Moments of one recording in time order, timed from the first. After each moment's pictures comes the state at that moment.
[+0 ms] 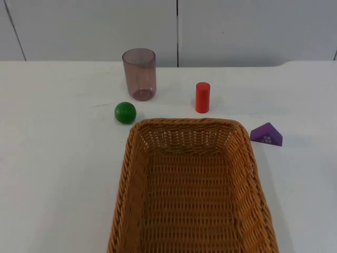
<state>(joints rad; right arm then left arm) 0.04 0.47 -0.68 -0.06 0.91 0.04 0.00 0.53 -0.62 0.00 0.90 -0.03</state>
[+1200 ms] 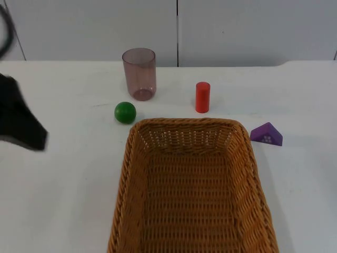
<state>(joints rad) 0.04 0.89 -0.74 -0.05 0.78 0.04 -0.14 1.18 -0.66 -0.44 0.78 0.21</state>
